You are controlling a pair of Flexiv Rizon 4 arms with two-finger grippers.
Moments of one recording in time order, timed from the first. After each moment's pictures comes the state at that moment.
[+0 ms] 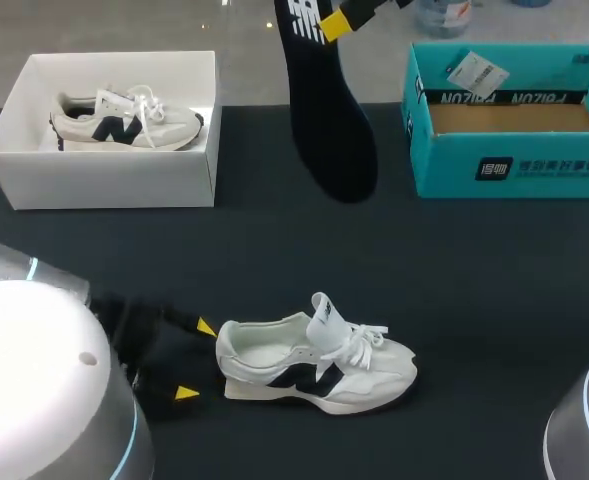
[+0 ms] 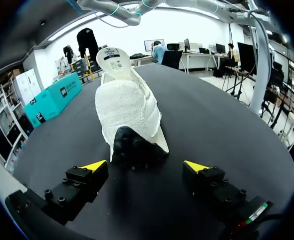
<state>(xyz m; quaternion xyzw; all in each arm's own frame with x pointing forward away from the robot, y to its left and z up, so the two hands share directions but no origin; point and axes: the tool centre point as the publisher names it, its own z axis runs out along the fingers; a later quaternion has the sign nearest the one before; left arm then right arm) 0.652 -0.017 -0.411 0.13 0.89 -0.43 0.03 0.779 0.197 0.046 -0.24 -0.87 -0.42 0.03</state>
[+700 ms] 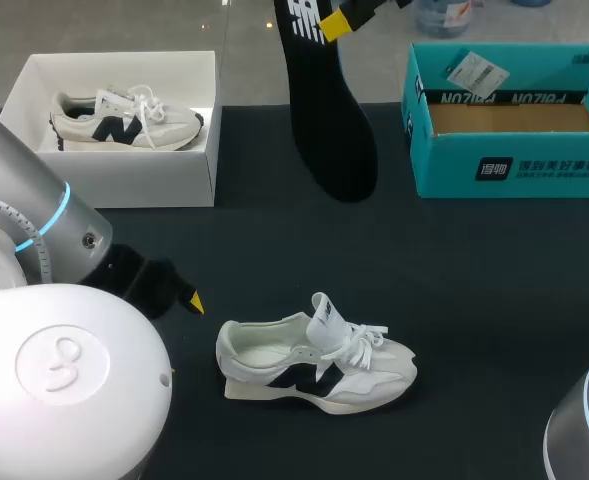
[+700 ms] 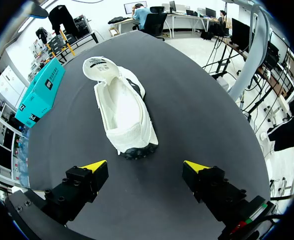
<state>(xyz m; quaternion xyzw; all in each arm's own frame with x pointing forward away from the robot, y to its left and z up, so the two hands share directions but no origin) 0.647 0.002 -0.331 0.19 0.95 -0.23 0.03 0.779 0.197 0.046 -0.24 -0.87 -0.42 0.03</state>
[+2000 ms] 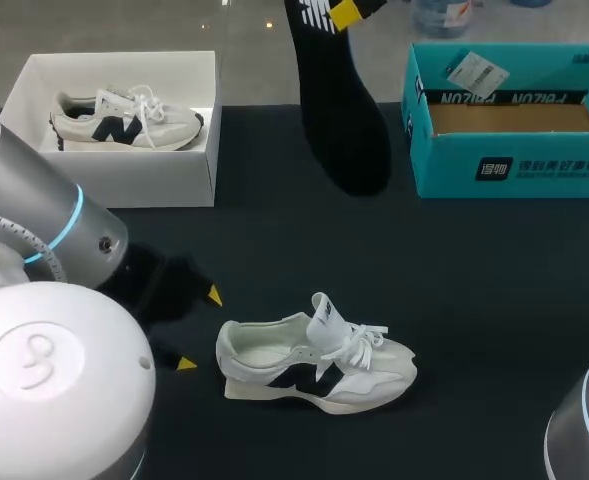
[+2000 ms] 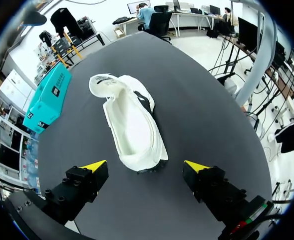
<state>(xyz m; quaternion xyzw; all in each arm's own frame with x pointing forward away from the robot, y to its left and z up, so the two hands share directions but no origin) 0.646 -0.035 -0.307 0.19 0.95 -0.24 0.08 0.774 0.188 0.060 -0.25 -0.88 -0.41 0.03</state>
